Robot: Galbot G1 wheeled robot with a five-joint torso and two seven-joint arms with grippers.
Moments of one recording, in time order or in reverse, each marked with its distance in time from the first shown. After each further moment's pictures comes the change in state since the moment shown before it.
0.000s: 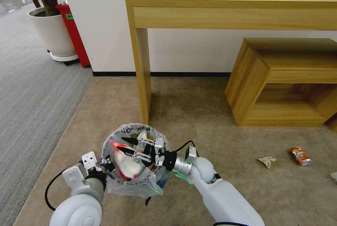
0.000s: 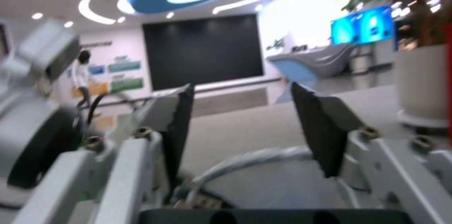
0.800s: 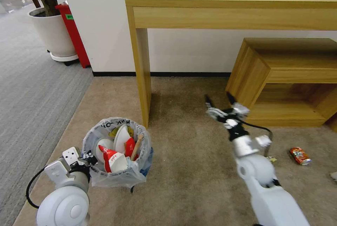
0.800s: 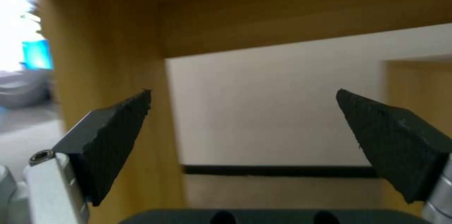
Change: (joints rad) left arm -0.054 0.039 -0.110 0.068 -0.032 -0.052 -0.036; right arm -0.236 -0.095 0.515 0.246 -0.099 0.053 0.716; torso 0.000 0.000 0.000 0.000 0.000
